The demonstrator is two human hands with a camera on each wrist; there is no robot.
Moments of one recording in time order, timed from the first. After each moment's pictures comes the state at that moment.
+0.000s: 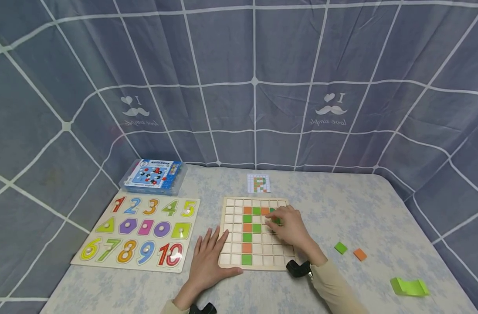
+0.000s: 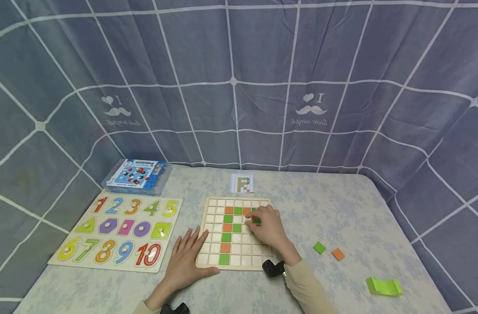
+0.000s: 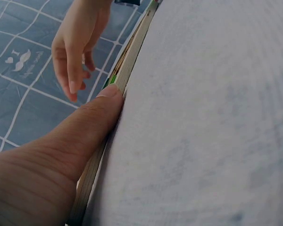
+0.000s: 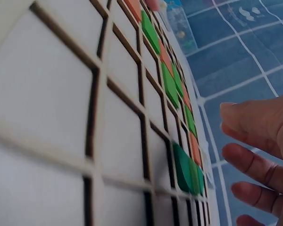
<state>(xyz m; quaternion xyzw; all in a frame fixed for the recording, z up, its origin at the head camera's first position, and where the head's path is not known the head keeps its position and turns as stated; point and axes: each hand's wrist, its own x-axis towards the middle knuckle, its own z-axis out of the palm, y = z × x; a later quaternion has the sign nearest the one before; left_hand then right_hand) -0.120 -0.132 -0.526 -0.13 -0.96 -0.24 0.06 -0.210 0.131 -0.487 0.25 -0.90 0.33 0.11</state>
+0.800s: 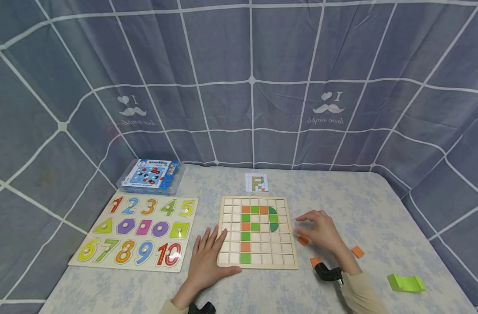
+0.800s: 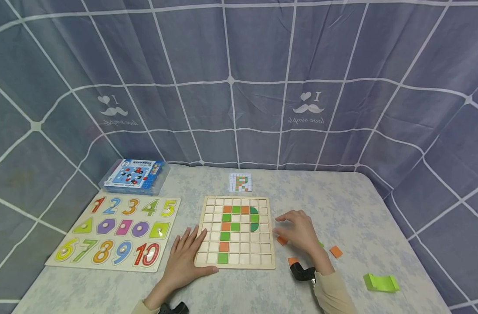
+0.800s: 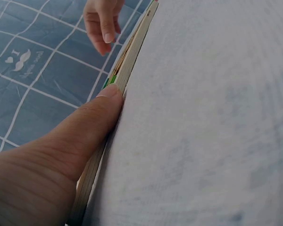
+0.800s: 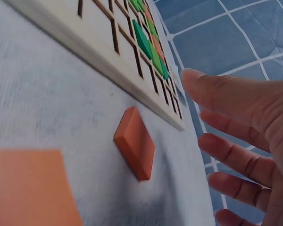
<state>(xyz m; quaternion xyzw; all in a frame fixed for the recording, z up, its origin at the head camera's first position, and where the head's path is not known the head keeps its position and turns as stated) -0.119 -0.132 -0.526 -0.13 -0.96 -0.24 0.07 -0.195 0.210 -0.486 0.15 -0.93 0.32 0.08</state>
